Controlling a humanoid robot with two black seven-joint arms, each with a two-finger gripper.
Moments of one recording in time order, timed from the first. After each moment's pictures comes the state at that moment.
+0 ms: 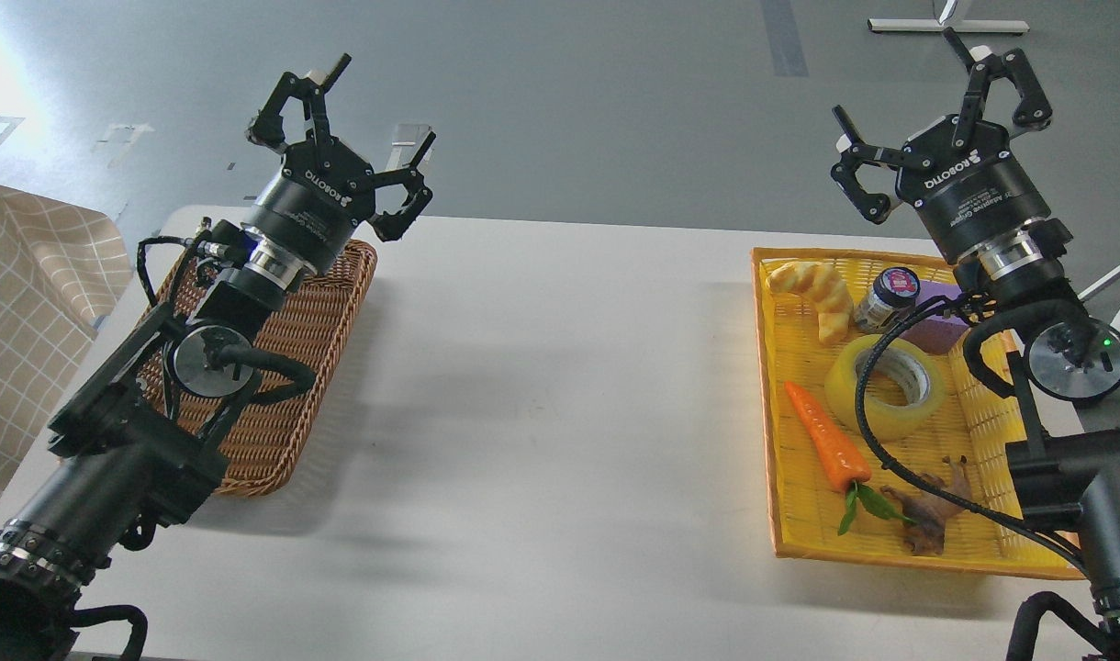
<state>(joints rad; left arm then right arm) -0.47 0.28 -1.15 -1.09 0.21 -0.49 -0.16 0.52 -0.10 1.58 1.09 -0.32 0.49 -0.21</state>
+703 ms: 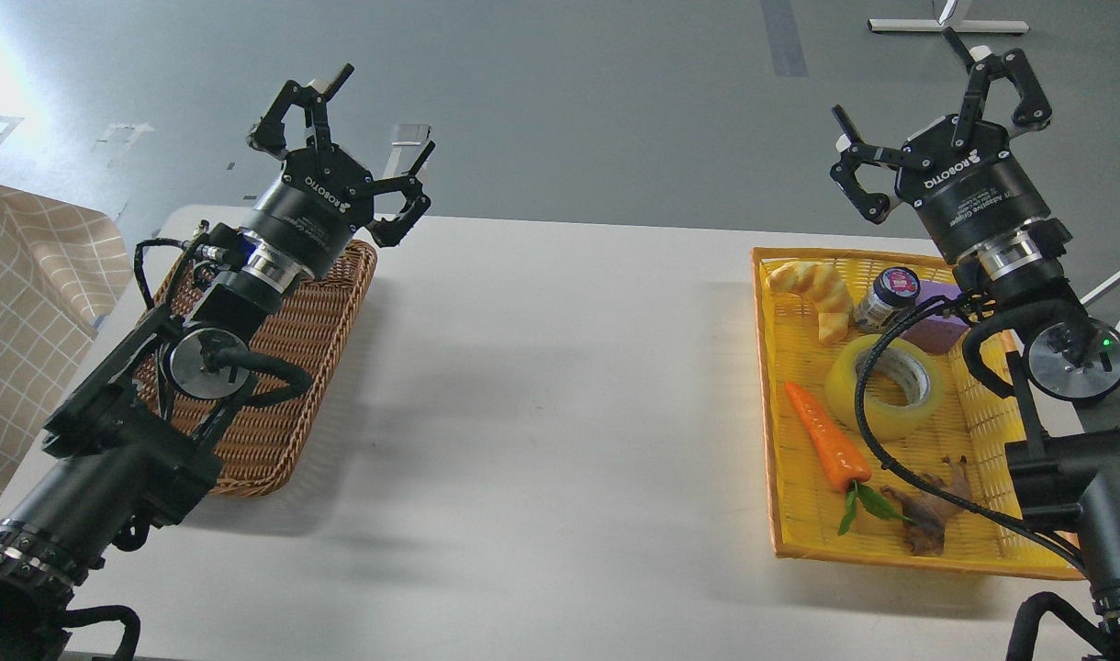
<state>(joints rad) -0.48 0.29 -1.16 -1.10 0.21 -0.49 -0.17 0.52 -0.10 1.58 1.09 -0.32 0.49 -0.21</state>
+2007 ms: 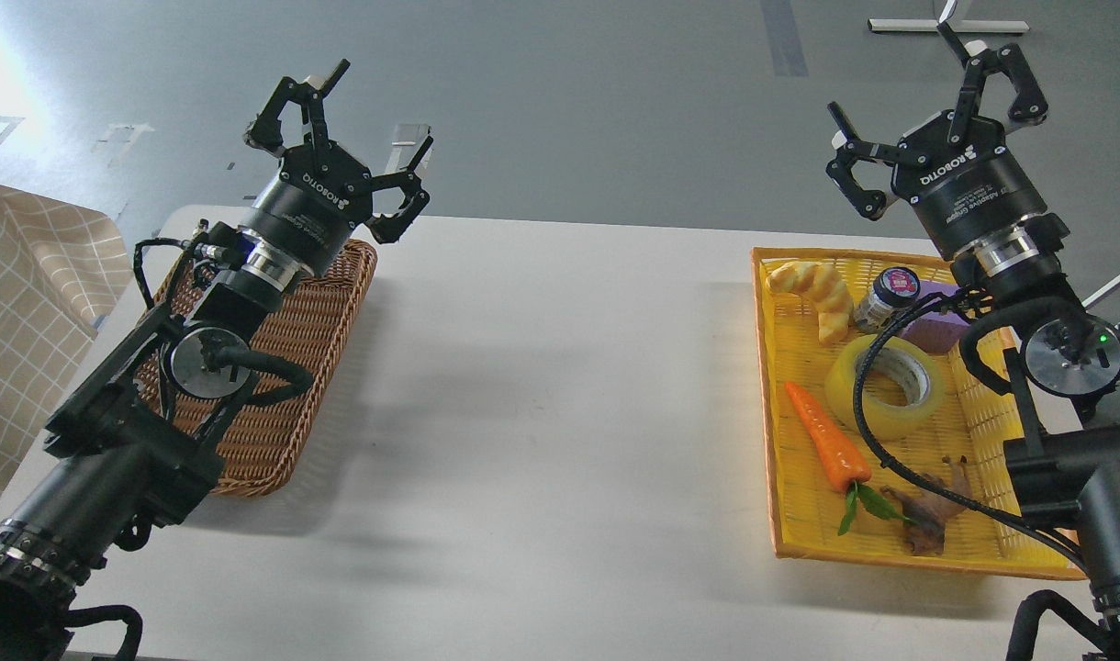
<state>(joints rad) -0.48 0.29 -1.17 -1.10 0.21 -0.49 -0.18 0.53 -0.10 1.56 1.09 -0.32 0.49 -0.20</state>
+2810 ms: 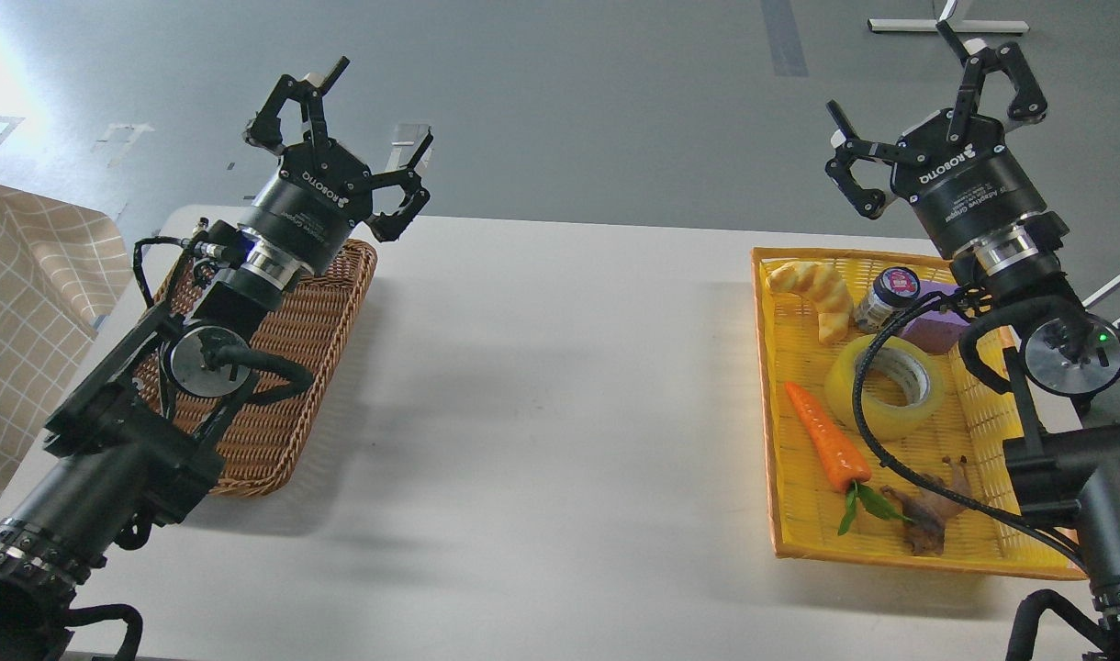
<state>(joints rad) -0.48 0.29 -1.17 -1.10 0.21 -0.49 -0.18 0.53 -0.10 1.56 1.09 -0.33 0.49 -0.20</state>
